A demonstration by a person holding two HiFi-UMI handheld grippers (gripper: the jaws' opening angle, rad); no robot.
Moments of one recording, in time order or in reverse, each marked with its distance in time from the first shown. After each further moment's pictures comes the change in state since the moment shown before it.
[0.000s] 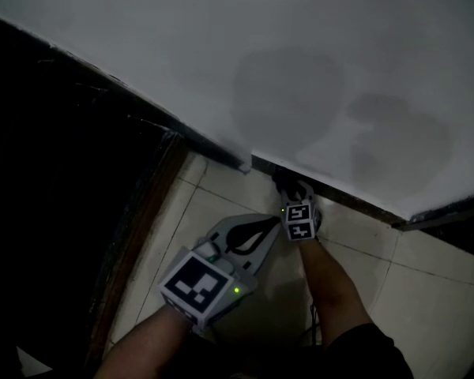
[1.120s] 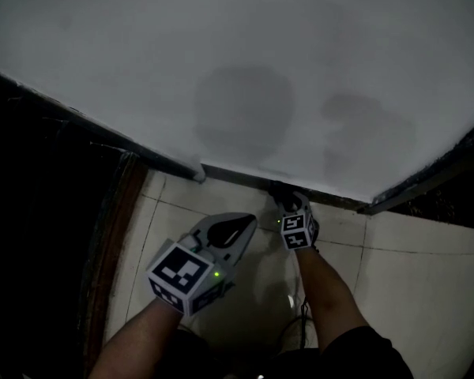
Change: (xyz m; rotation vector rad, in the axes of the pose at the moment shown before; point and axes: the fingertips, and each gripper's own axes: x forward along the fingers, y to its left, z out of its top) left arm 0.055 -0.054 -0.008 0.001 0.056 -0.083; right arm -0.085 -0.102 -0.061 0.001 0.091 -0.130
